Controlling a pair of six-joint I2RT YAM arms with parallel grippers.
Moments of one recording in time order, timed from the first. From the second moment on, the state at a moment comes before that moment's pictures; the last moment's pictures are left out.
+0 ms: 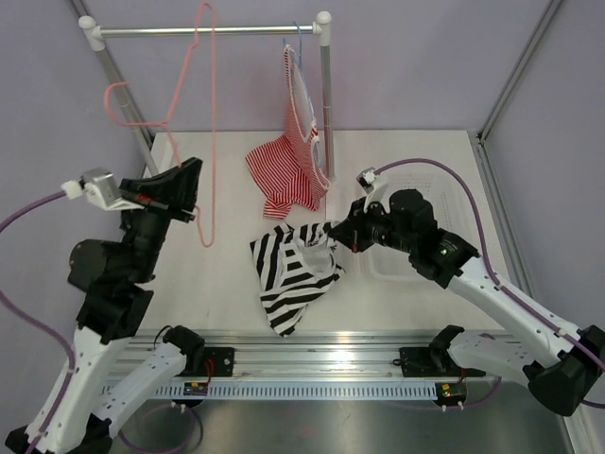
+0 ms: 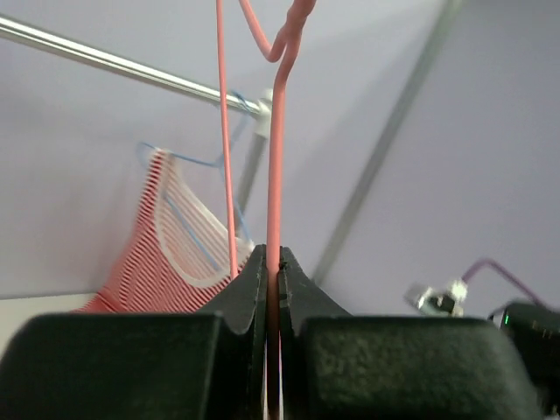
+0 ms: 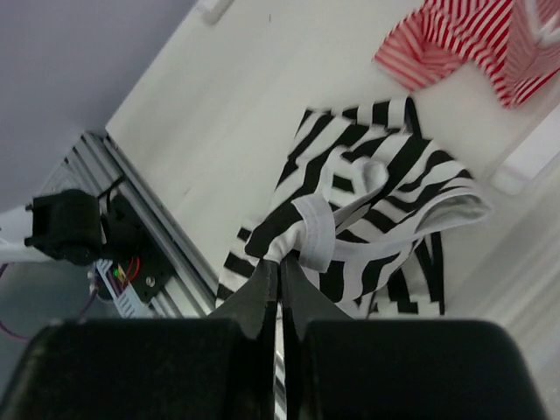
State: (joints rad) left arm -0.49 0.64 1.01 0.09 -0.04 -0.40; right arm 0.70 1.04 0.99 -0.28 -0.26 0.38
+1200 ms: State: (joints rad) left arm -0.17 1.44 1.88 -0.60 0.05 -0.28; right arm 0.86 0.84 1.08 -0.65 0.13 0.44
